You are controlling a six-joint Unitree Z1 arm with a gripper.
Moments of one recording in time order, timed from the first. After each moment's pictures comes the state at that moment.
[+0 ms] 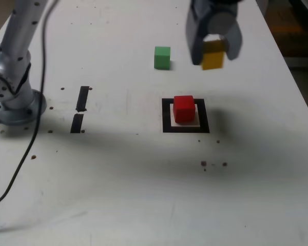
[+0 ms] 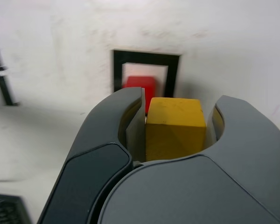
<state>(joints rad) -0.09 2.05 -2.03 1.60 0.04 -0.10</state>
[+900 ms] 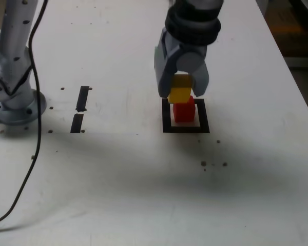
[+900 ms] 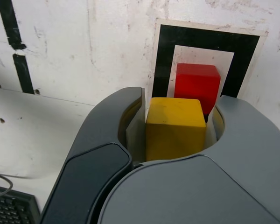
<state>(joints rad) -0.19 2.03 -1.70 1.42 0.01 -0.22</state>
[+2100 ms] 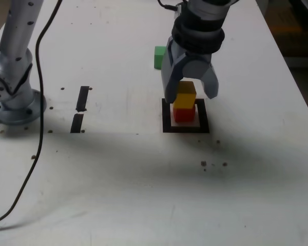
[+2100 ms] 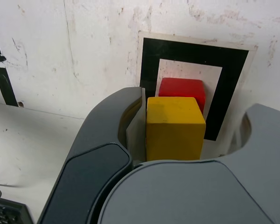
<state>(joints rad) -0.14 2.07 -1.68 1.36 0.02 -0.17</state>
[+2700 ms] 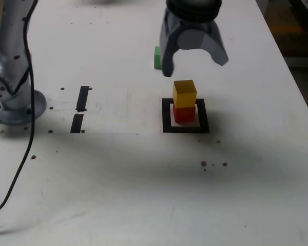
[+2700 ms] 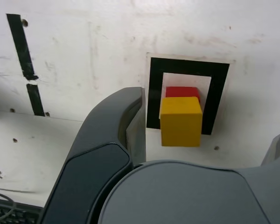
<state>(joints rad) -0.11 1.98 -1.77 1.49 0.08 -0.11</state>
